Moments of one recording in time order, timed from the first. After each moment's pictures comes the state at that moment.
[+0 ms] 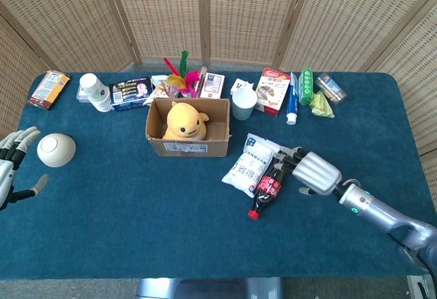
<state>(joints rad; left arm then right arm) -0.23 -0.94 -0.08 -1.65 1.50 1.39 -0.30 0.71 -1.31 -0.08 -1.06 -1.94 1.18 0.23</state>
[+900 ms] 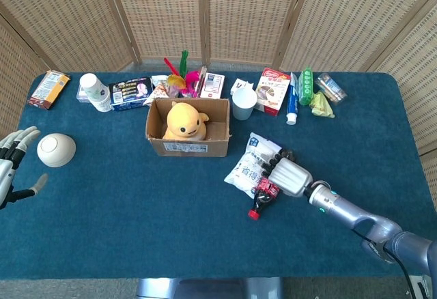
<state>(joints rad) -0.23 -0.94 -0.08 -1.64 1.51 1.38 -0.32 0.79 -1.40 -0.08 -1.13 -1.82 0.93 -0.08</state>
